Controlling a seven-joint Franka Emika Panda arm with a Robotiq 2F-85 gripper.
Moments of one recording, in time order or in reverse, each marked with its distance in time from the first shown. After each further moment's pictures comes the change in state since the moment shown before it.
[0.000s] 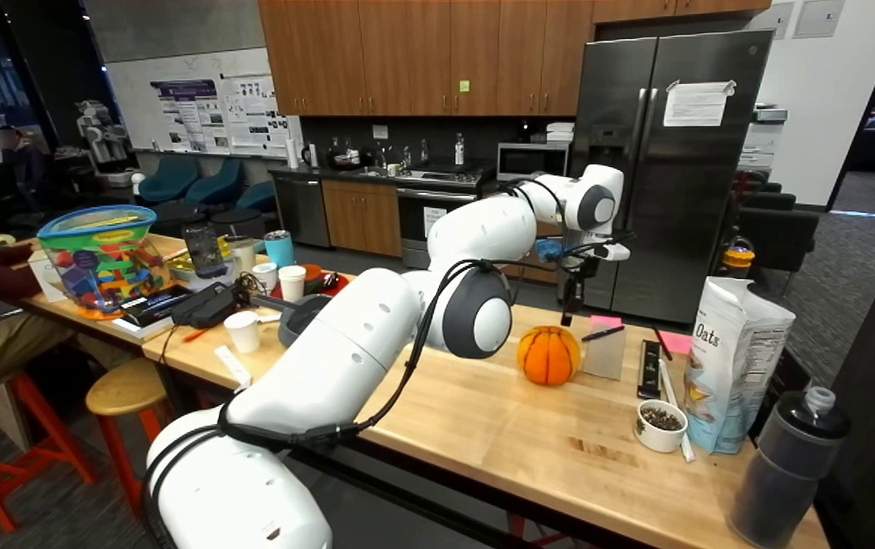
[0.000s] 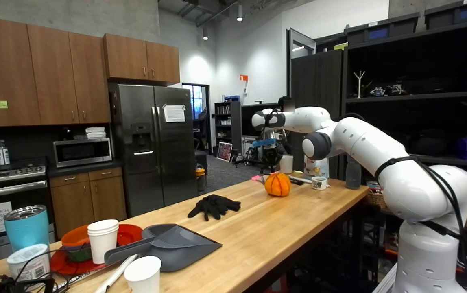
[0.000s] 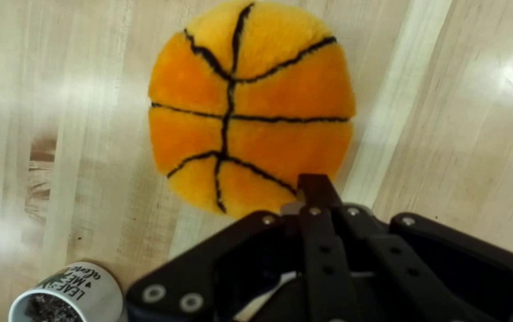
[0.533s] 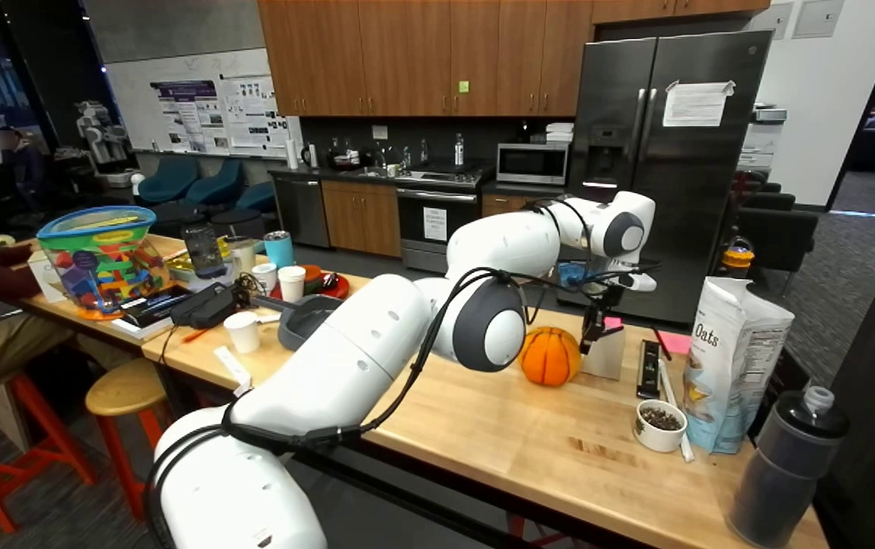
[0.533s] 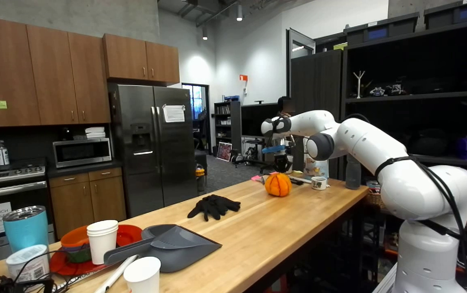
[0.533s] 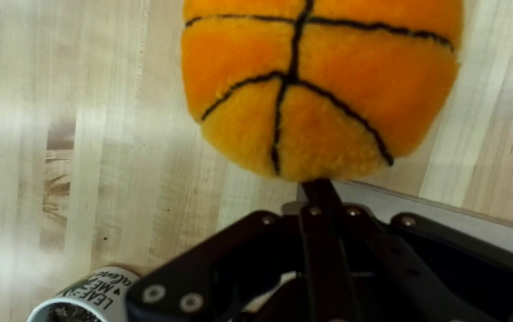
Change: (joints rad) arm -0.077 0.016 0.002 -0.077 0.008 0.022 -0.007
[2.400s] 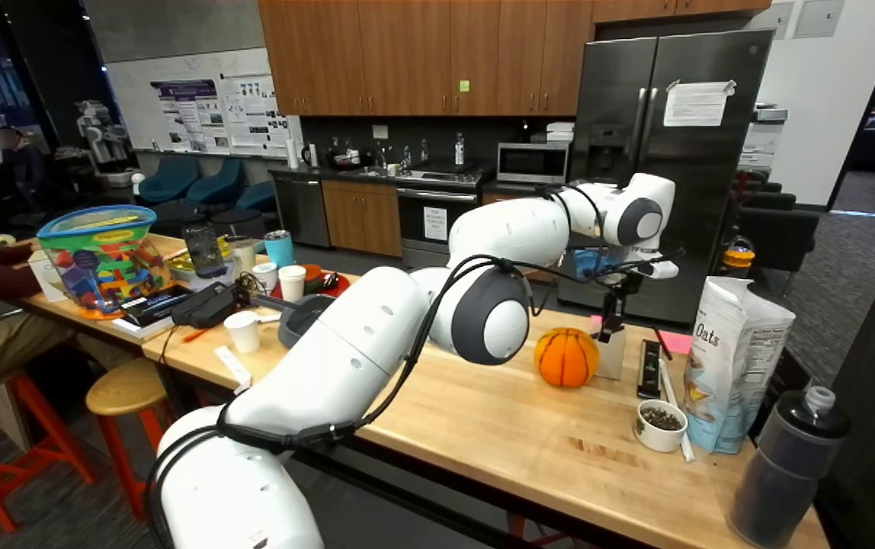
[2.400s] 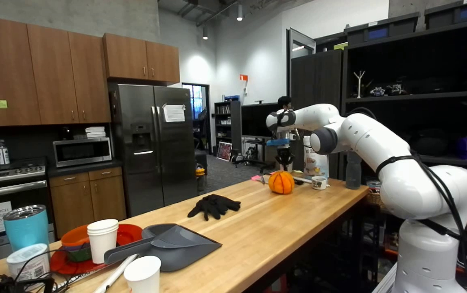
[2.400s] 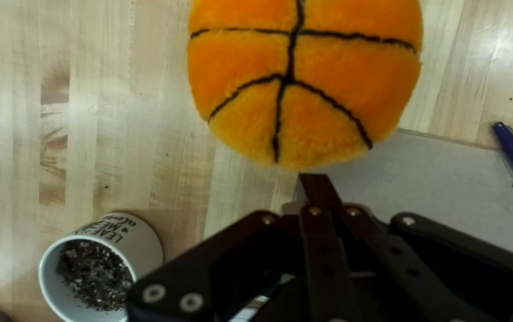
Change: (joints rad) arm -0.032 -0.064 -0.011 -0.039 0.007 0.081 -0.028
